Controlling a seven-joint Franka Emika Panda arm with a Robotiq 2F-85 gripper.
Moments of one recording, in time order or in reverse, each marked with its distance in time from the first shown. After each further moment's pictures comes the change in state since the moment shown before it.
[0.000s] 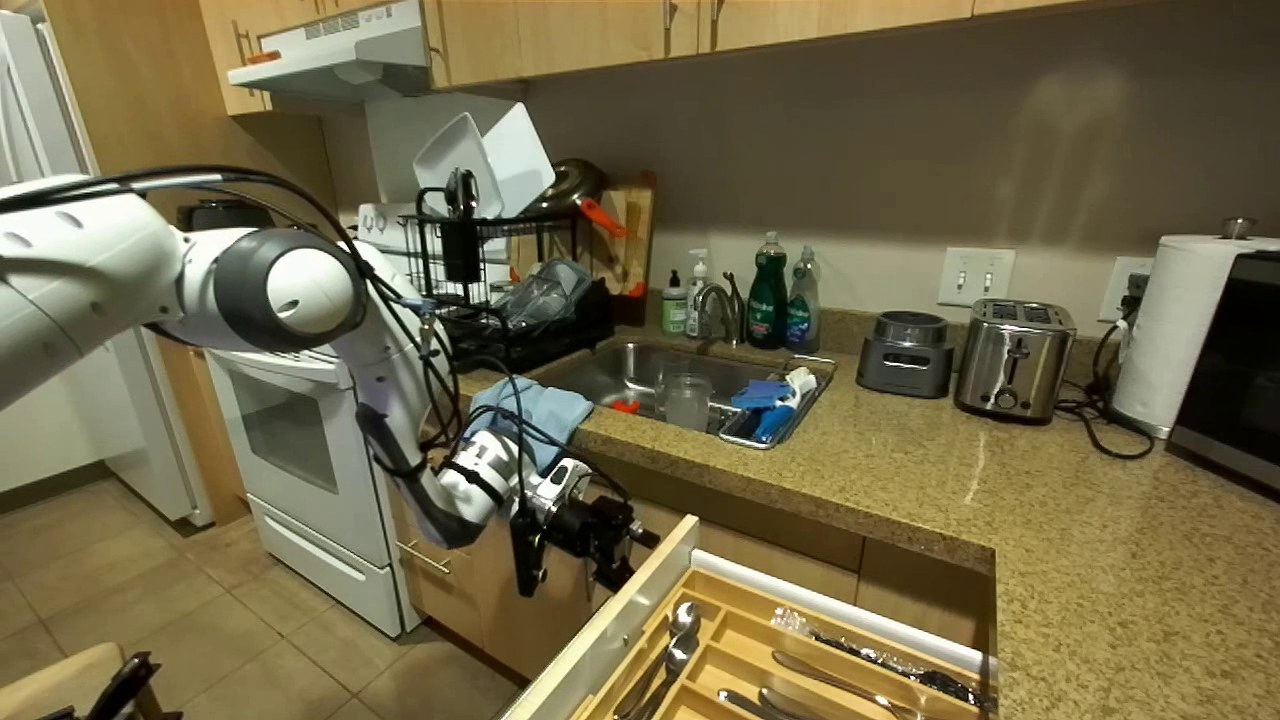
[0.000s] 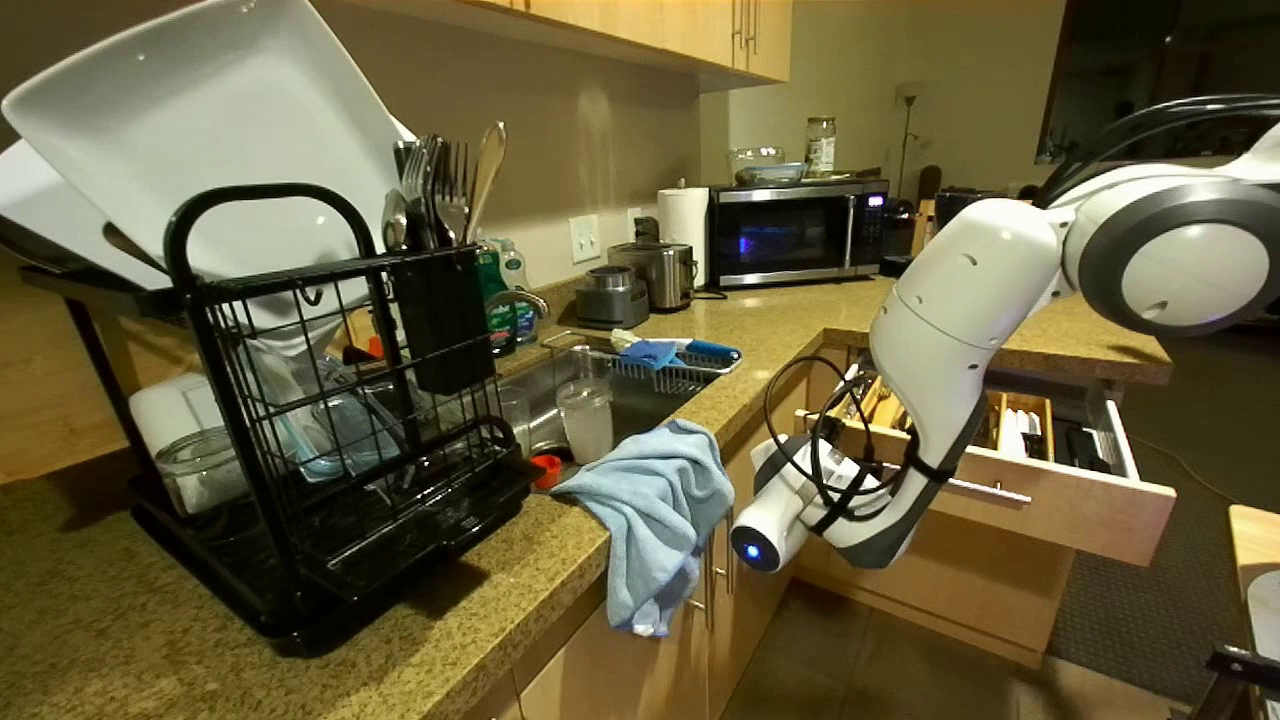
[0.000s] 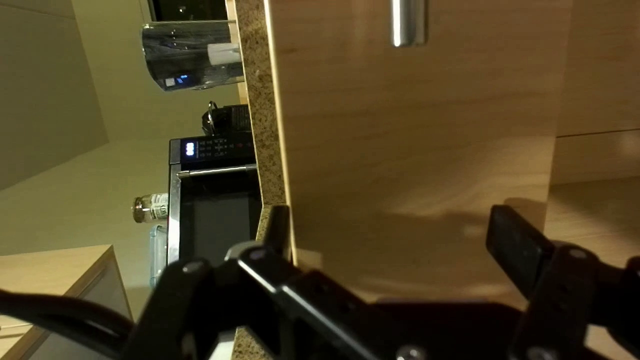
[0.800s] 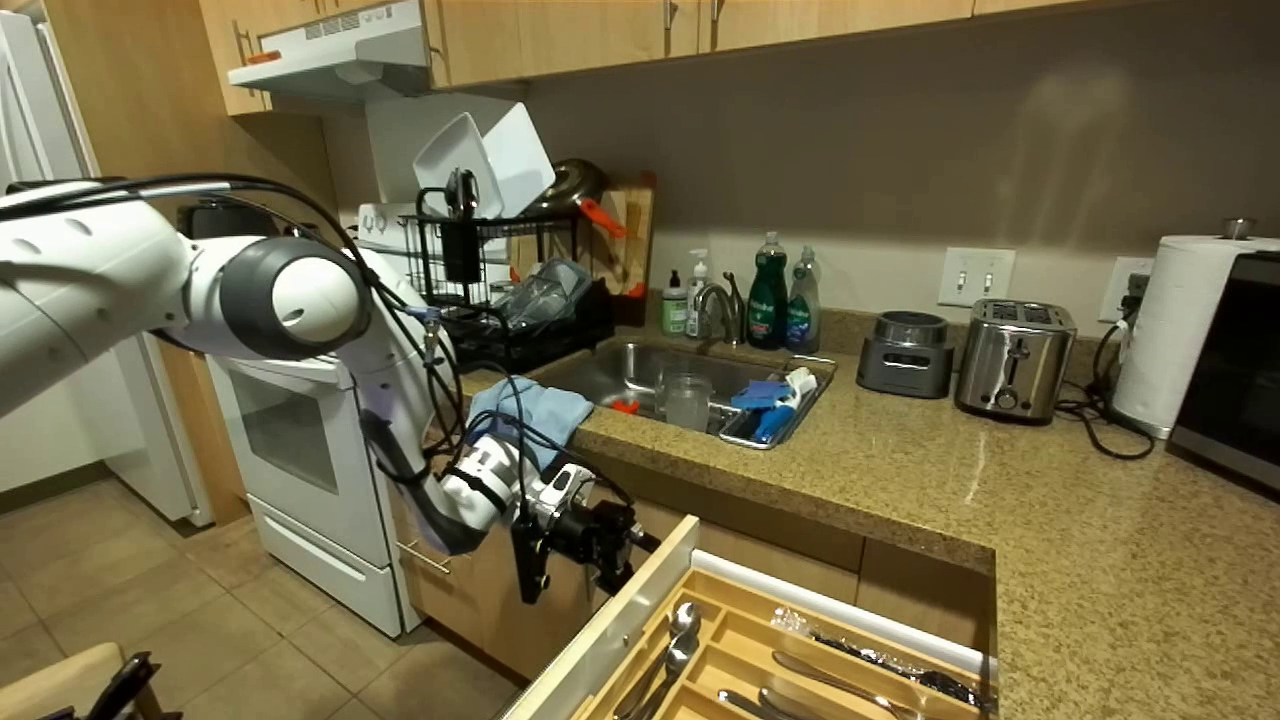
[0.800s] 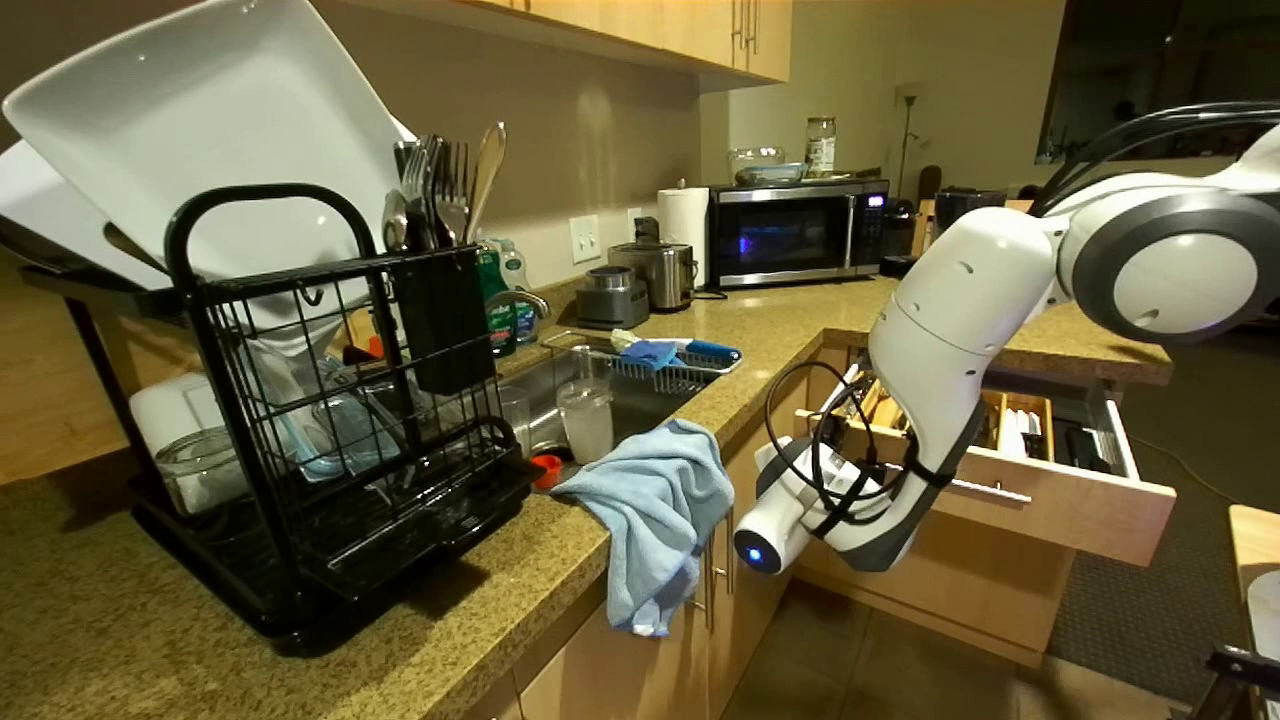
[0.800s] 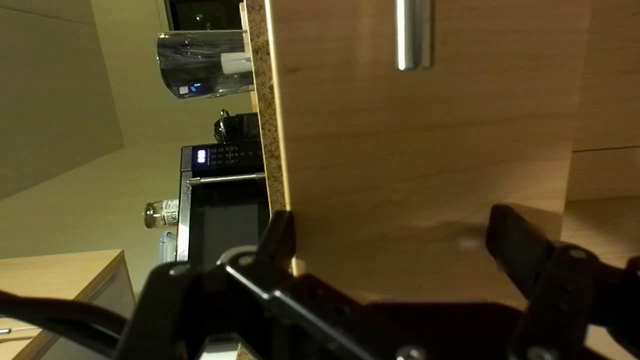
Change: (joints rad) arm -0.012 0.020 0.003 0.014 -0.005 -0.036 0.000
